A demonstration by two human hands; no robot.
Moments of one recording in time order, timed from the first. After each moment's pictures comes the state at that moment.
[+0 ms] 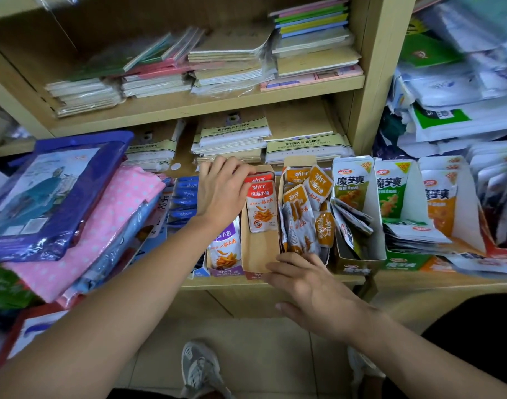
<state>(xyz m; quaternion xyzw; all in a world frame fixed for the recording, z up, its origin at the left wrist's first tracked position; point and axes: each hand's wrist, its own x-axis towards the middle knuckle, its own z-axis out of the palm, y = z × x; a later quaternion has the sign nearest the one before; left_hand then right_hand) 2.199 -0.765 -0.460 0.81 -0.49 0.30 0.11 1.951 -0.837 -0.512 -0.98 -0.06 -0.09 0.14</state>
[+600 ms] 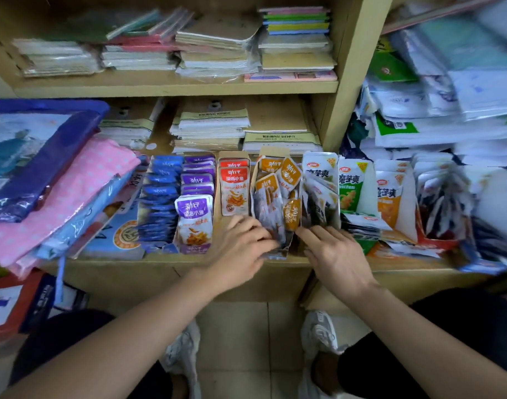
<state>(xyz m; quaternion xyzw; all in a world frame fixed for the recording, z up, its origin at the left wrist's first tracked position) 2.058 -0.729 -0.499 0.76 -0.64 0.08 0.10 1.898 -0.898 -0.505 -0.98 0.12 -0.17 -0.01</state>
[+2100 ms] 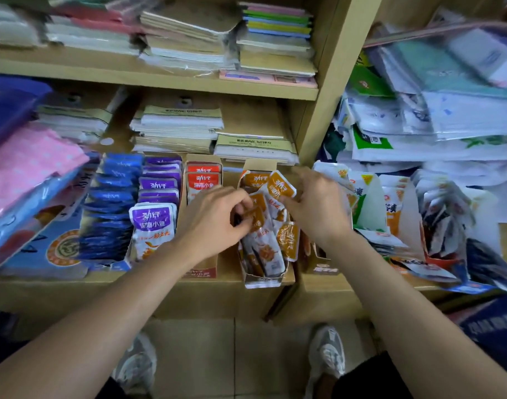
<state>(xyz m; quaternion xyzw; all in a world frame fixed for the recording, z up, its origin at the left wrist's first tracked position) 2.104 -0.788 -0.478 0.78 -0.54 0.08 0.30 1.973 -0.949 -0.438 -0.92 0.28 -0.22 0.17</state>
